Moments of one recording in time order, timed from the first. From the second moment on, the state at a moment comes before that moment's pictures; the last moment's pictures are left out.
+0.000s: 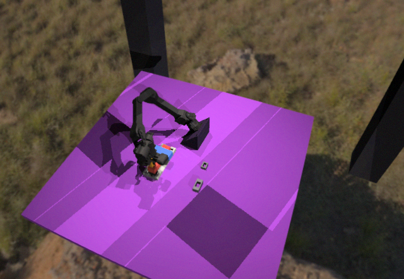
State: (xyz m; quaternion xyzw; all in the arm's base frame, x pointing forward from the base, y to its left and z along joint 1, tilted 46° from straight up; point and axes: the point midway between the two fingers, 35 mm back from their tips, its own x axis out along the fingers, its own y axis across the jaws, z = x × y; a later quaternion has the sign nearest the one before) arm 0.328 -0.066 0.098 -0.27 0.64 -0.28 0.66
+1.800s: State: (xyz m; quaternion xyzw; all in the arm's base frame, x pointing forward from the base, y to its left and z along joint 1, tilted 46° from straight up) arm 0.327 -0.037 0.125 -0.28 0.64 -0.28 0.66
